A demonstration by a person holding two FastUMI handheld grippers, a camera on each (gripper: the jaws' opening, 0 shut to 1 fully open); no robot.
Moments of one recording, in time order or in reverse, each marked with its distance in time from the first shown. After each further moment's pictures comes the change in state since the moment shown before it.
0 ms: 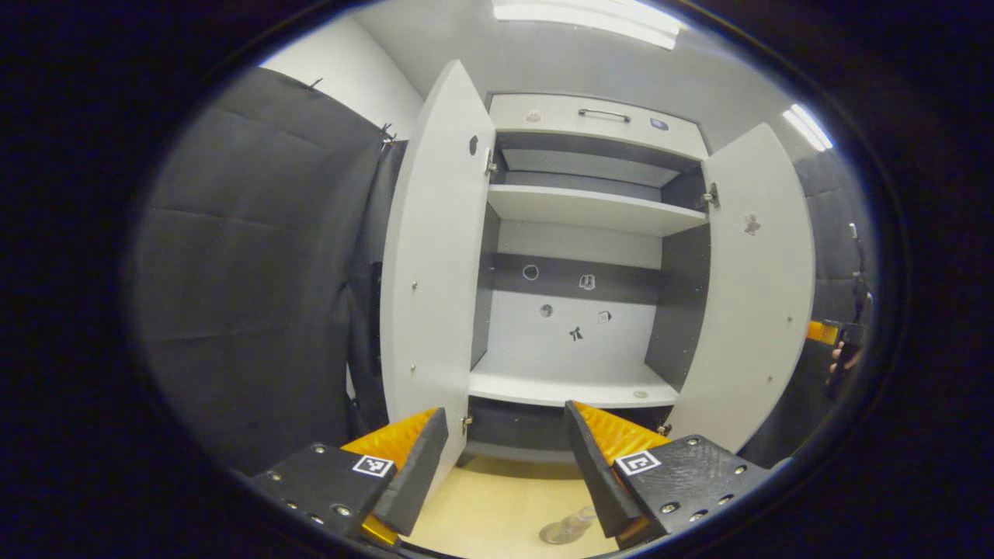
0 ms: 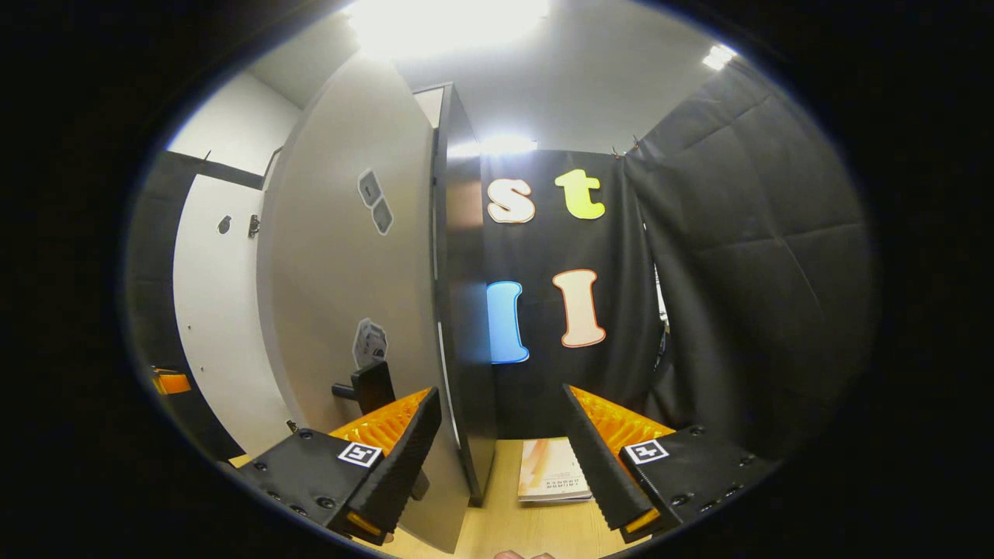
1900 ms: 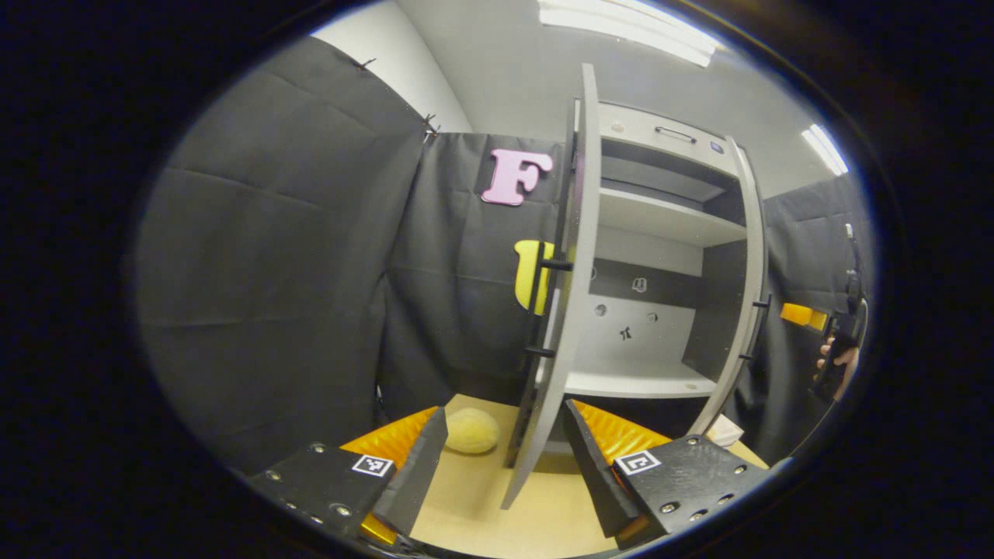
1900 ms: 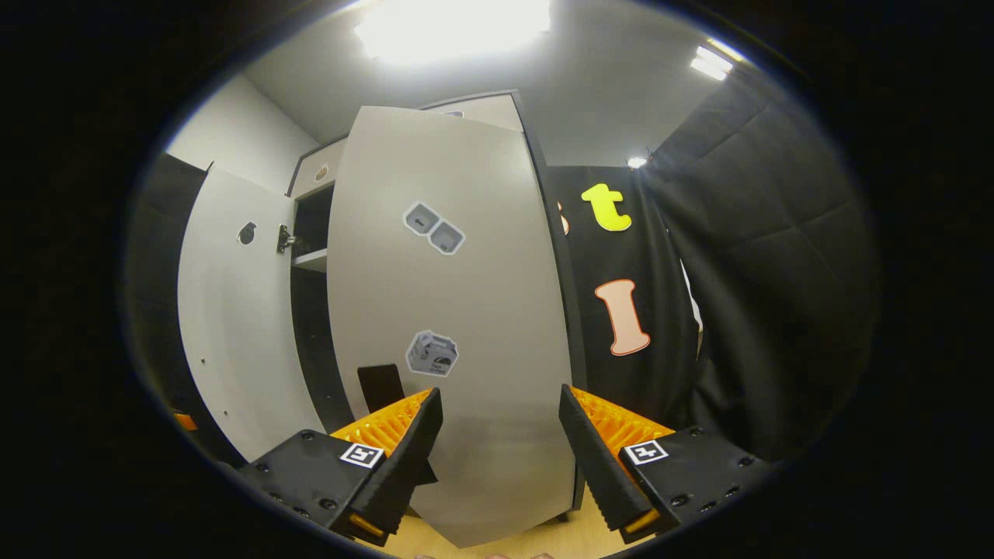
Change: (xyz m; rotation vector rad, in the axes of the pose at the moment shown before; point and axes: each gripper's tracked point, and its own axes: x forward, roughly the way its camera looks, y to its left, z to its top) left arm -0.008 0.173 -0.027 -0.078 -0.031 0.059; right arm 0.023 0.174 -0.005 0.095 -0.092 0.007
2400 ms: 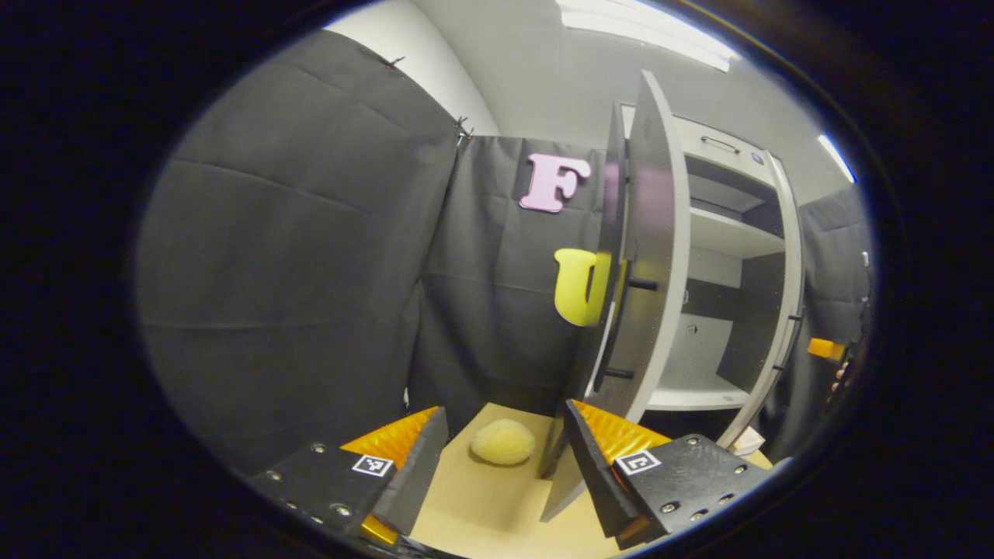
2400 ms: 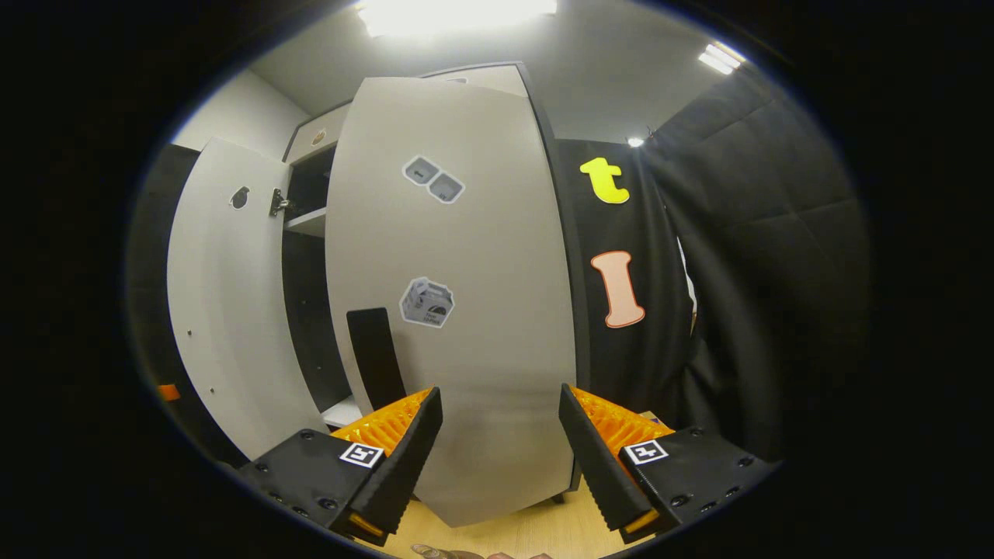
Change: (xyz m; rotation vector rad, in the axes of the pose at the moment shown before) left arm 0.028 0.064 0.015 -0.044 -0.020 0.065; right arm -0.001 0.007 -0.042 -0.008 0.117 -0.028
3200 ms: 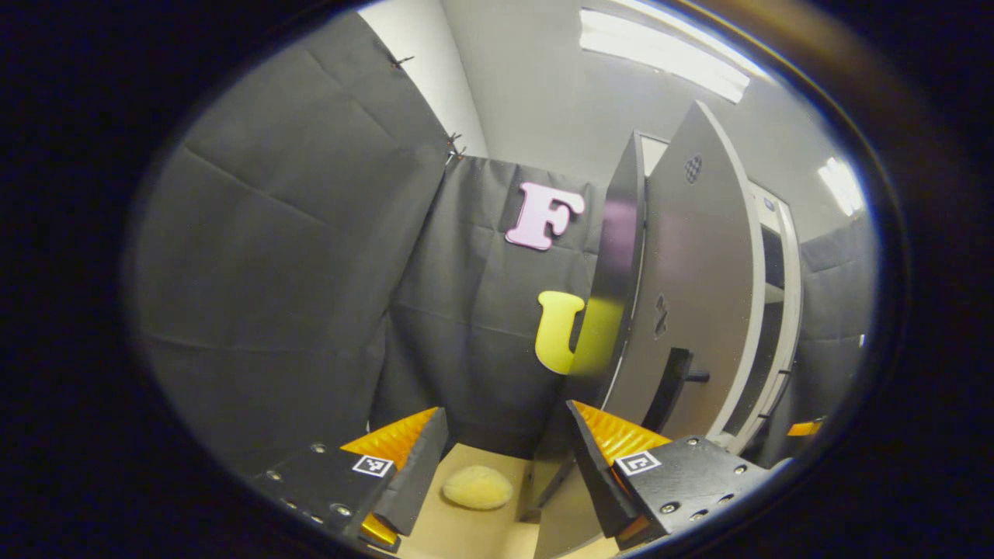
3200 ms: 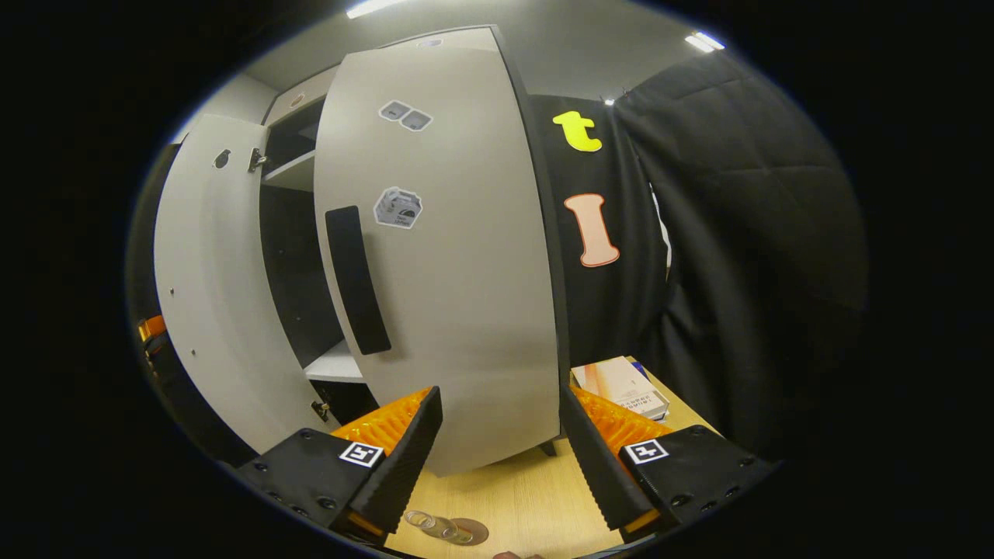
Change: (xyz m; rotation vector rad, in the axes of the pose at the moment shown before) left arm 0.099 -0.002 0.067 -0.032 -0.117 -0.140; right arm -0.030 -0.010 -0.080 0.052 0.170 -0.101
